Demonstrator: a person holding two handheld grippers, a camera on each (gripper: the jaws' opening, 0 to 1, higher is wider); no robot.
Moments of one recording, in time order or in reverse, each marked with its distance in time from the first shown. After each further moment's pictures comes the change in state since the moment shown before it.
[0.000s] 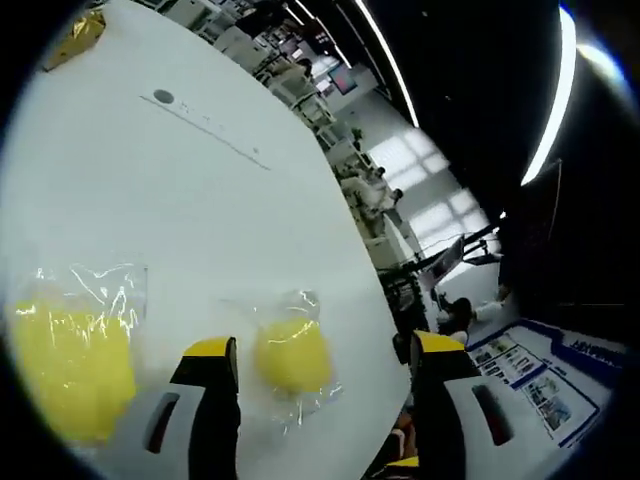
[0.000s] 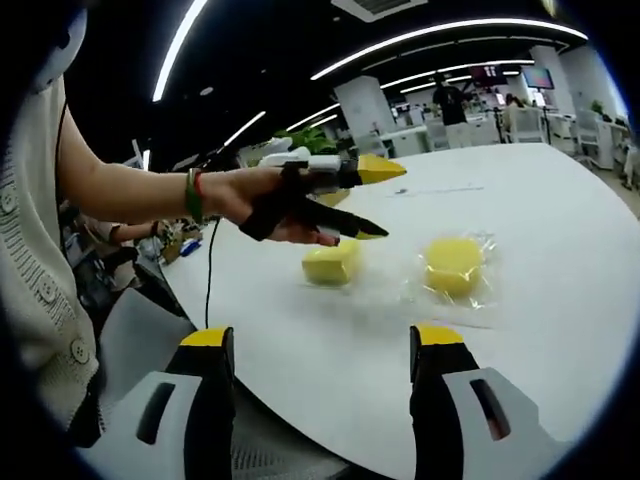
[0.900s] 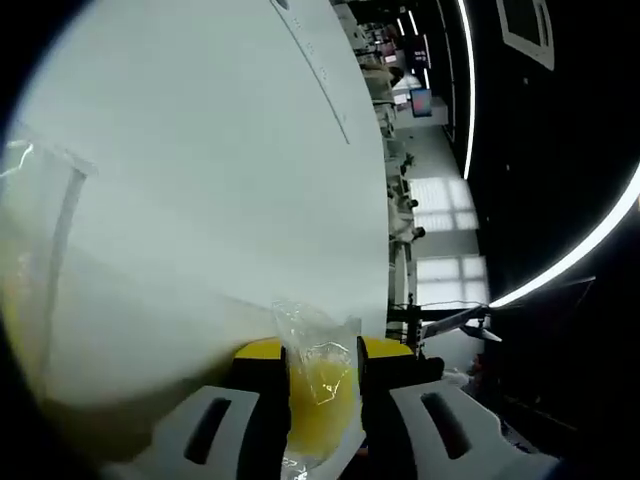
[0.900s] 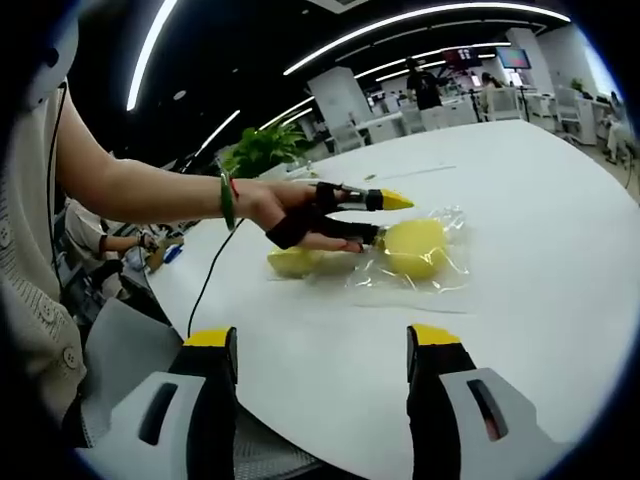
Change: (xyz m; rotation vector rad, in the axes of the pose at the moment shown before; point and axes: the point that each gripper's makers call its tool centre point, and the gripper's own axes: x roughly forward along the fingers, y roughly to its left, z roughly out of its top) left arm 0.070 0.042 -0.004 -0.363 0.000 0.032; right arm -0.003 -0.040 -0.008 0.087 0.011 -0.074
